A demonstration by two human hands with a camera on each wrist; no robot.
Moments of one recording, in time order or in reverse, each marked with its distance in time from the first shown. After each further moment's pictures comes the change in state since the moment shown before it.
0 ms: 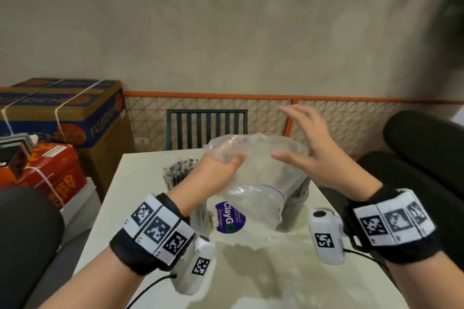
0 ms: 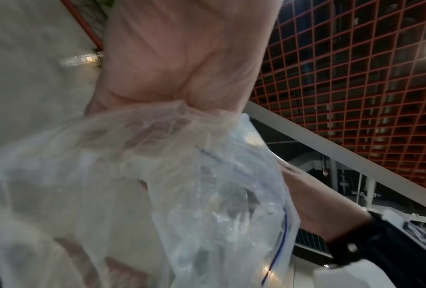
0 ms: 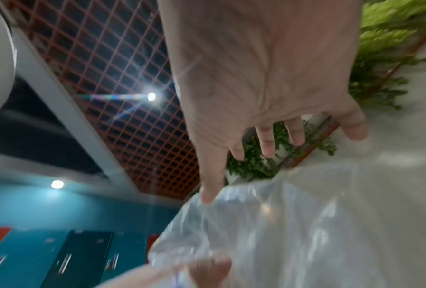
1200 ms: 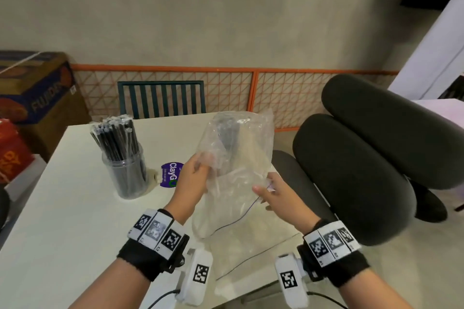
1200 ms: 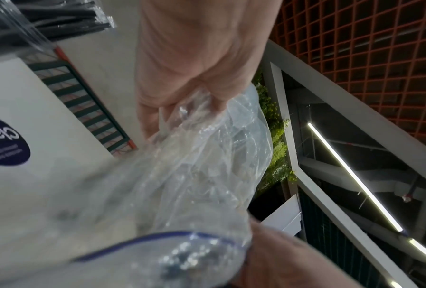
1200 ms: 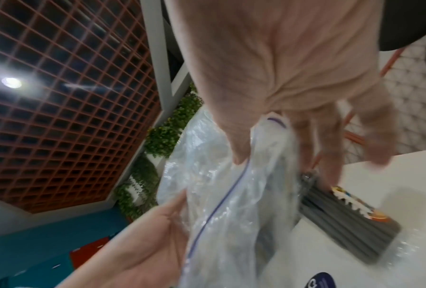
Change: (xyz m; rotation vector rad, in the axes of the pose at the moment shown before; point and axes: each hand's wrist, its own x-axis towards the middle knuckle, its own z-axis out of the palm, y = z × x) left_hand -0.076 0.007 0.176 -0.526 0.123 -0.200; right_hand -0.211 0.093 0.018 0.470 -0.161 0.779
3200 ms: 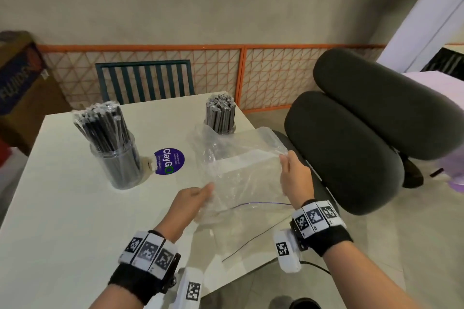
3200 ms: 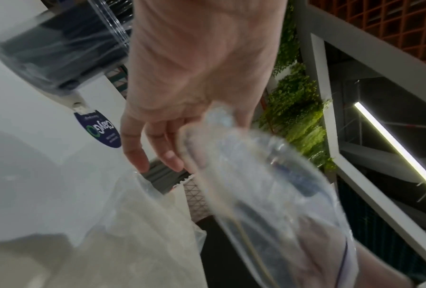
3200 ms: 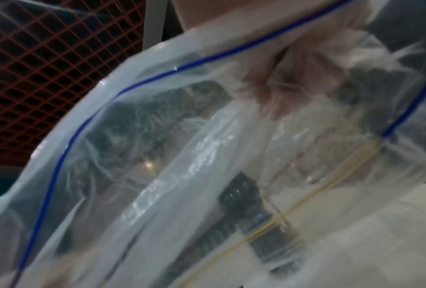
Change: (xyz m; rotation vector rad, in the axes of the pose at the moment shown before) left_hand -0.014 -0.071 -0.030 0.234 -0.227 -0.366; right_hand 0.022 0.029 0.003 -0.279 0.551 0.031
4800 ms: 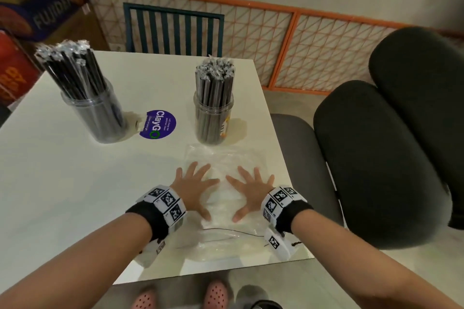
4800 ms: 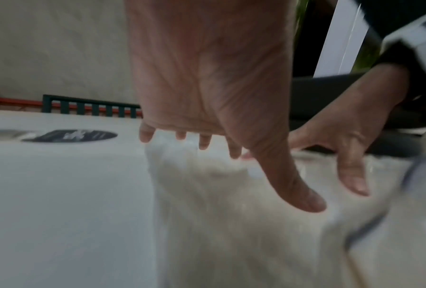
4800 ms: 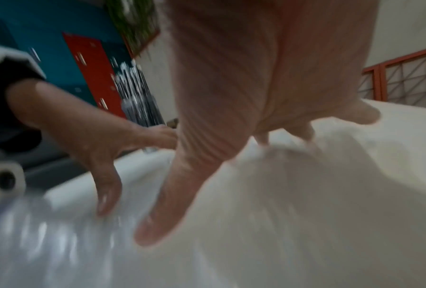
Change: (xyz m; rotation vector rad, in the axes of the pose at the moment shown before) left_hand 0.097 -0.030 0.095 1.315 -0.270 0.000; right_hand 0.082 0.090 0.082 -0.858 -1.182 -0.479
